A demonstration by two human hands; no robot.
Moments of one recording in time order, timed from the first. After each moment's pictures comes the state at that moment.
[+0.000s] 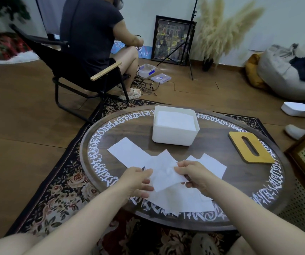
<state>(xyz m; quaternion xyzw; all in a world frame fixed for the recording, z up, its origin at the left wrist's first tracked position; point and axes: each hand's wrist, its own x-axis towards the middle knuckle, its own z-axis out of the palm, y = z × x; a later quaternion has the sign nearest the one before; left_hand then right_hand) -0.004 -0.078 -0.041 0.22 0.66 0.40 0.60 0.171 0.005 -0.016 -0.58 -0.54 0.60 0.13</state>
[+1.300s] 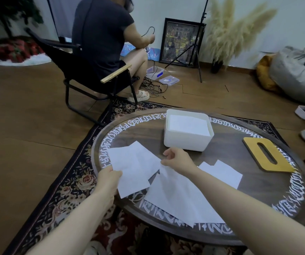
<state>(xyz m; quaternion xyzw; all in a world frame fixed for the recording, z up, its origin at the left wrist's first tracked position) -0.062 -0.093 -0.033 0.08 0.71 0.55 0.44 0.093 0.054 -0.055 -0.52 -0.75 0.39 0.12</state>
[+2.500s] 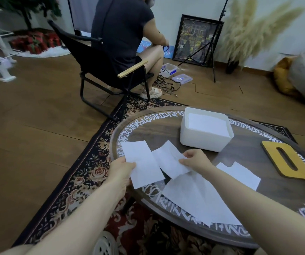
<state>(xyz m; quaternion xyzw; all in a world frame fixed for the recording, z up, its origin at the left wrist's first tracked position) -0.084 -0.103 -0.026 0.05 0.69 0.57 0.44 0.085 0.056 -0.063 -0.55 -0.70 0.44 0.11</state>
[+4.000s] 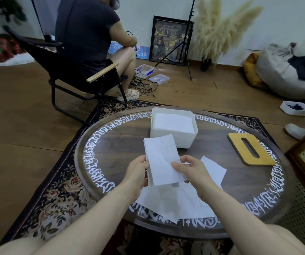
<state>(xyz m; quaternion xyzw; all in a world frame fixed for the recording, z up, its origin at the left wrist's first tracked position) 0.016 -0.044 -0.032 0.19 0.60 0.53 0.56 0.167 0.002 -0.010 -0.53 -0.54 0.59 0.29</state>
